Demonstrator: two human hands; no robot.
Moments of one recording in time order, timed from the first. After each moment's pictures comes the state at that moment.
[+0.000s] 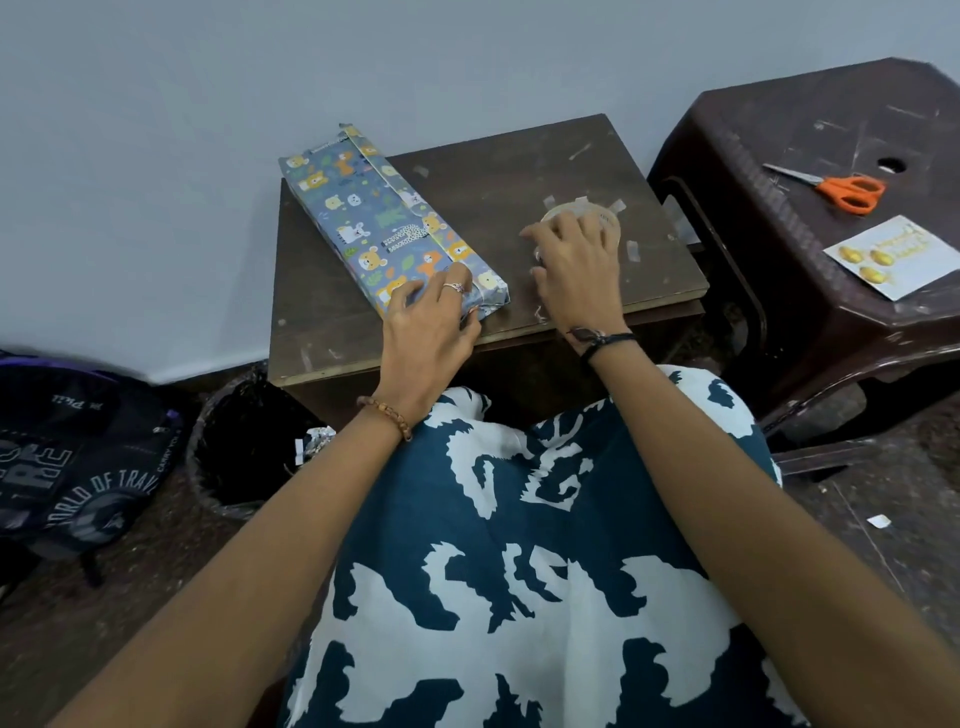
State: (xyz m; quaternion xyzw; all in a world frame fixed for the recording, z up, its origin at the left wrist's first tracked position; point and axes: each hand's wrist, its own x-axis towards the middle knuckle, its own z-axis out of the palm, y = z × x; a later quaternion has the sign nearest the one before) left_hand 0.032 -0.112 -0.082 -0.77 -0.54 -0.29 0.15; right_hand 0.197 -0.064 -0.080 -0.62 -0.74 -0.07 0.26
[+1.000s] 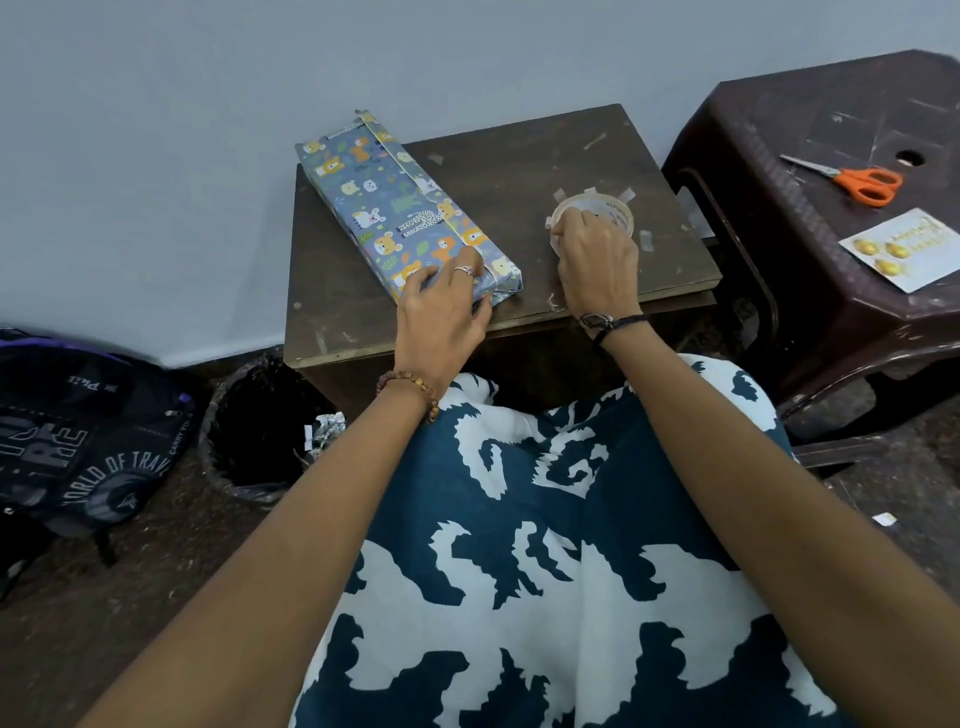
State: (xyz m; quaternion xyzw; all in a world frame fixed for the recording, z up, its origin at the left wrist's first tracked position) left_hand 0.033 -0.113 -0.079 -0.77 -0.56 -0.30 0.13; right_hand 0.196 -0.063 -0.077 -0.62 -0.71 -0.15 0.30
